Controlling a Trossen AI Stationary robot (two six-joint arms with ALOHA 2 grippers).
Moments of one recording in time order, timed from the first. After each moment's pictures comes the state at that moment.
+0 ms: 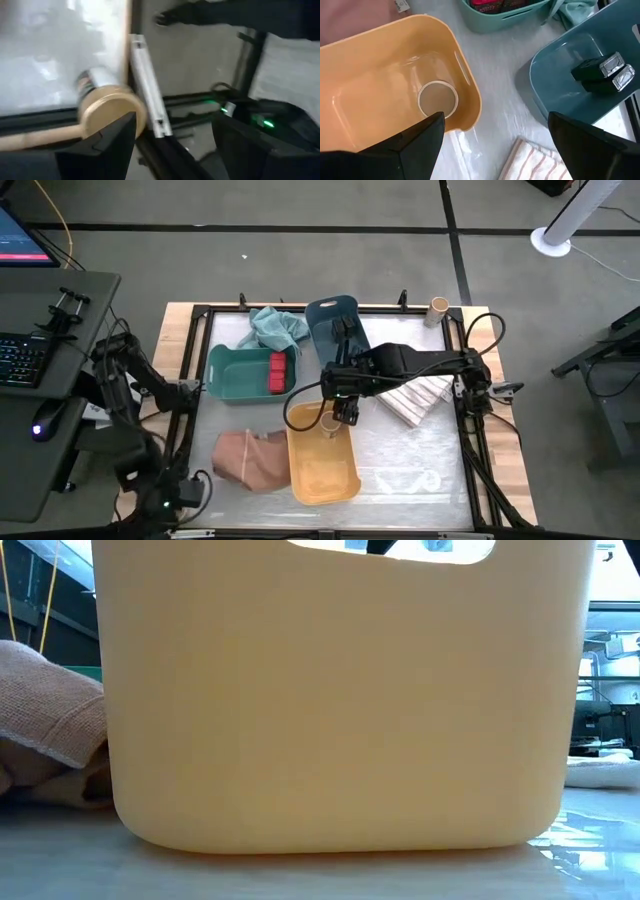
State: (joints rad) left arm -1.15 1.40 1.18 -0.84 0.20 -1.31; right arm 0.18 2.01 2.32 -1.56 0.28 0.39
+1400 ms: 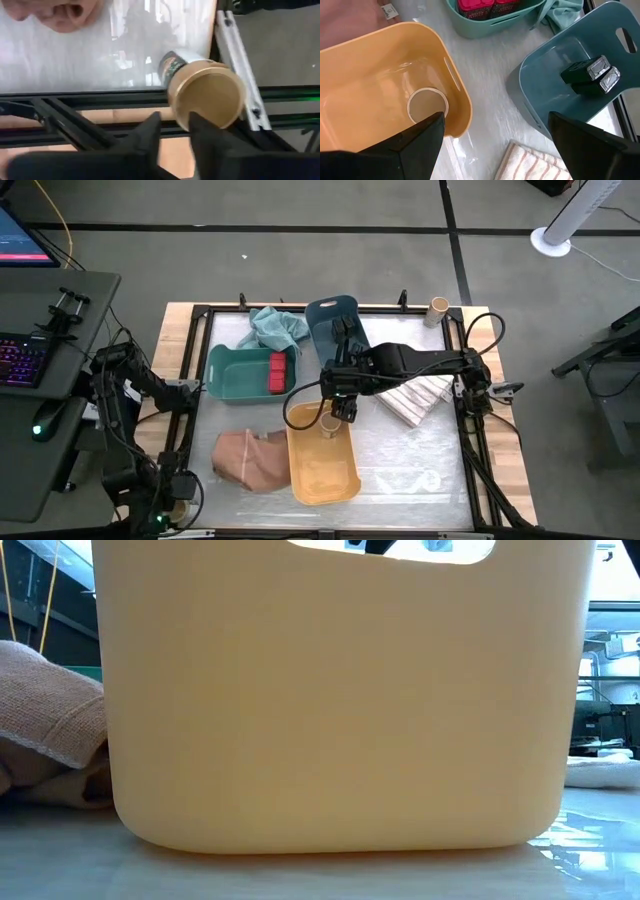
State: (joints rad) left arm -1.26 1.50 1.25 -1.17 0.08 -1.28; right arm 0.18 2.01 2.32 -1.55 0.33 0.39
